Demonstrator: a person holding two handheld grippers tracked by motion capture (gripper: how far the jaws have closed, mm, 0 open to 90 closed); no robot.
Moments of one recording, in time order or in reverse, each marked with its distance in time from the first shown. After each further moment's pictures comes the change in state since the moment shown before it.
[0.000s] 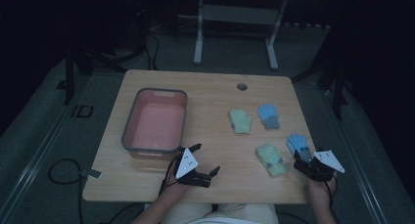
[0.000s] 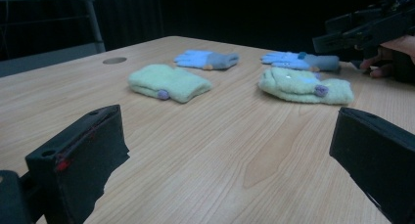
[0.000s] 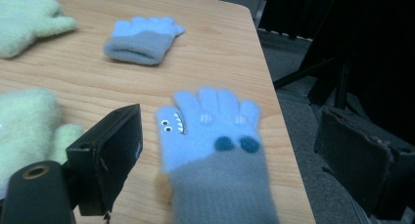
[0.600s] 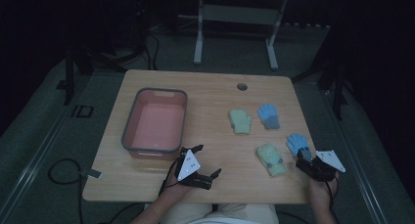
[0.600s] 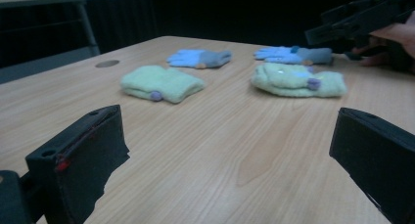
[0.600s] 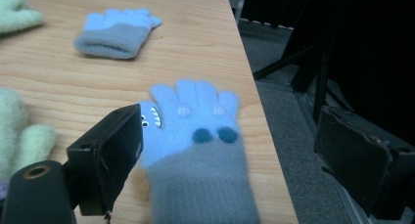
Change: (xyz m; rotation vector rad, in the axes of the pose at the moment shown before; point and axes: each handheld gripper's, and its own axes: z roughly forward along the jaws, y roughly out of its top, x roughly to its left) left arm -0.004 0.001 0.001 0.010 -0.021 0.042; right arm -0.003 0.000 -0.001 0.030 -0.070 0.027
